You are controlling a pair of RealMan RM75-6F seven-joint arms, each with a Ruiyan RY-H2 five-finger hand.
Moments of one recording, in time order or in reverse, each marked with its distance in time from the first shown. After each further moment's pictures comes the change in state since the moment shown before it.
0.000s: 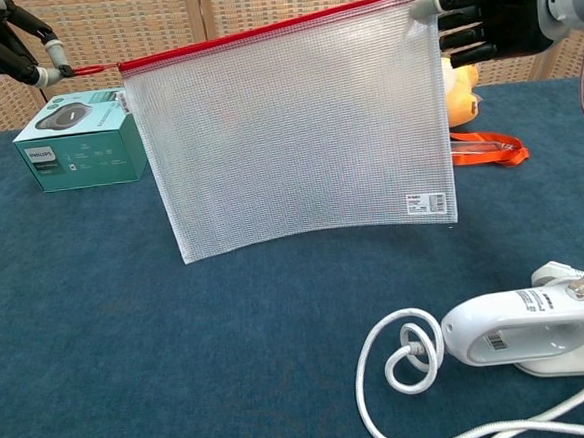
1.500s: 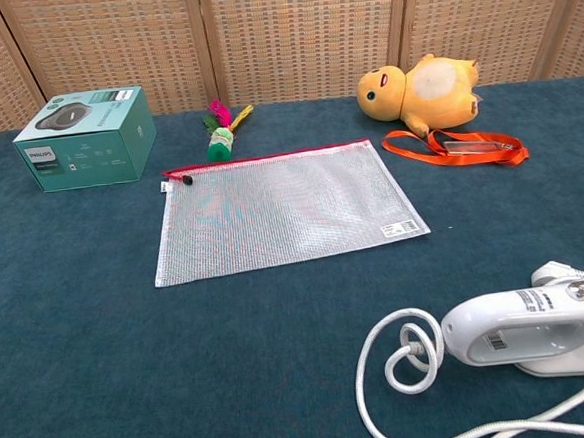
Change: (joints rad) left arm 0.559 0.151 0.277 -0.203 0.628 0.727 0.103; right arm -0.489 0.197 -0.486 -0.055 -1.028 0.814 -0.657
